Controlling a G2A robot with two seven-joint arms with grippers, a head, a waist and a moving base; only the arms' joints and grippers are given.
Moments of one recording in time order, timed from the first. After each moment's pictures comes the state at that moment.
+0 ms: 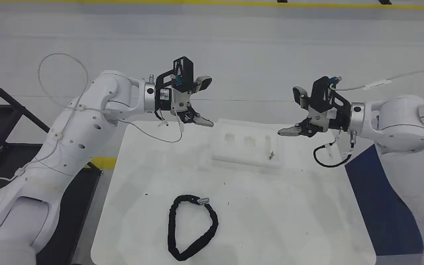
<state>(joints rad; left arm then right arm) 0.40 -0.86 -0.69 -1.37 0.73 -1.01 -0.16 -0.78 -0.89 1.19 -1.56 -0.42 -0.90 0.80</state>
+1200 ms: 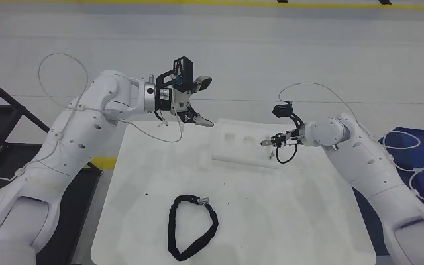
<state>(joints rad) 0.40 -0.86 -0.69 -1.37 0.73 -1.01 -0.16 -0.56 -1.09 0.71 -0.98 -0.30 -0.19 1.02</state>
